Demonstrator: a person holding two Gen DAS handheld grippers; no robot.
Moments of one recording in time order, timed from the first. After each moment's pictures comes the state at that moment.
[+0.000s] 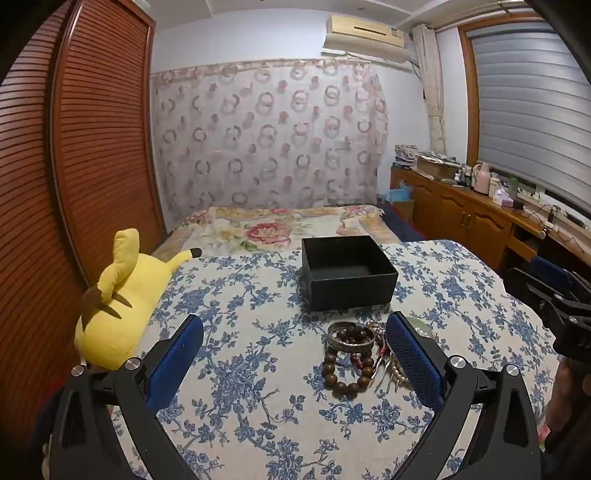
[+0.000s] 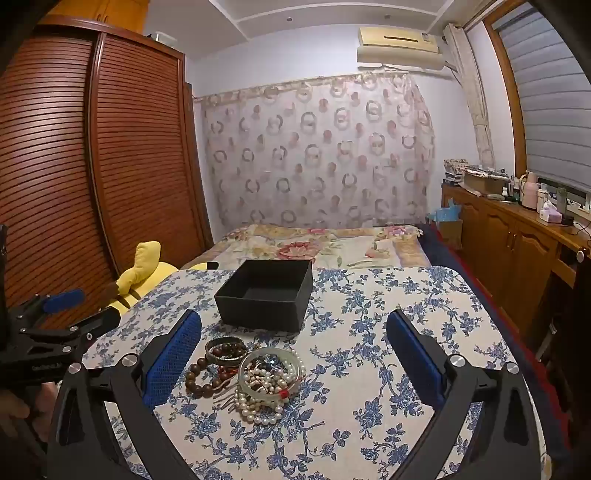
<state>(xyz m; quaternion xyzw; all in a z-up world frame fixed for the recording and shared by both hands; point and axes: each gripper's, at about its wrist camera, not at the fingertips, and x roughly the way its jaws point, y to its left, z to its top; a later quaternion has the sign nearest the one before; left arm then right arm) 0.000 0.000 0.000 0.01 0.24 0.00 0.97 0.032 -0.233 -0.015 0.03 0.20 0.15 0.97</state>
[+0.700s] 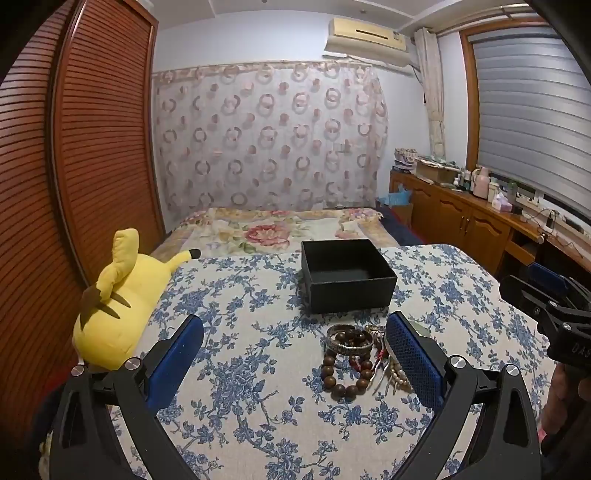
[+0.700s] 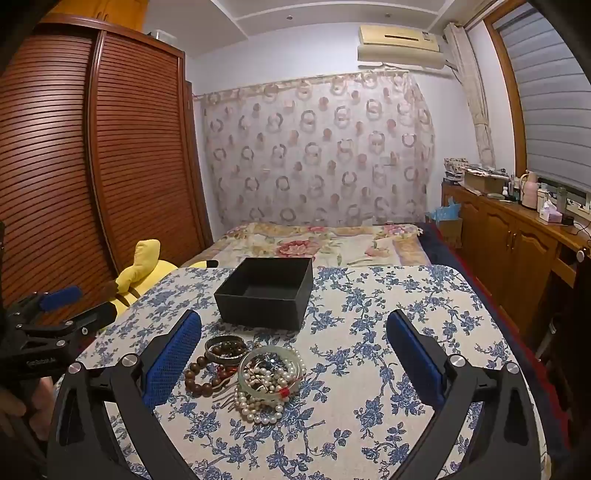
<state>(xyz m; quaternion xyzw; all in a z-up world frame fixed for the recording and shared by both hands) 0.000 -0.001 0.003 0.01 0.24 0.00 0.97 0.033 -0.232 -0.016 0.03 0.20 0.16 0.97</state>
